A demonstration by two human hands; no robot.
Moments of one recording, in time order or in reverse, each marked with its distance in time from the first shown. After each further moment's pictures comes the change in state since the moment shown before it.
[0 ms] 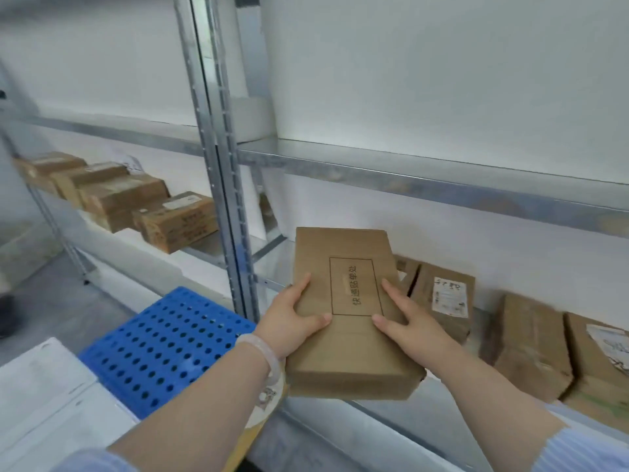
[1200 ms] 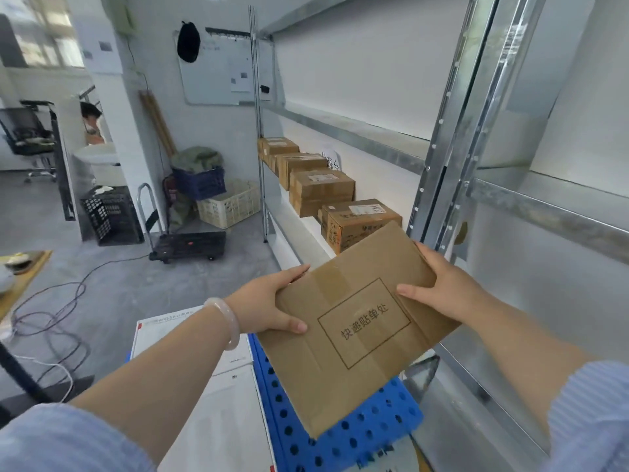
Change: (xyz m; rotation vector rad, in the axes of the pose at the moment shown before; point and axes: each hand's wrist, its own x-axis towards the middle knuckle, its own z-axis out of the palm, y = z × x) left_hand -0.020 -0.104 -0.302 0.418 0.236 -0.205; right_hand 0.251 -0.188 0.207 -0.363 -0.456 -0.483
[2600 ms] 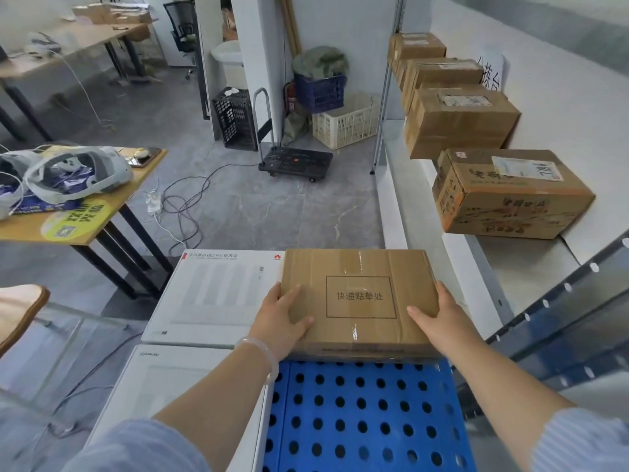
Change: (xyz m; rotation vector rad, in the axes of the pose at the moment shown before) left_hand 0.073 -0.148 0.115 -0.133 0.474 -0.763; right_hand 0.196 0.077 0.209 0.112 -0.383 0.154
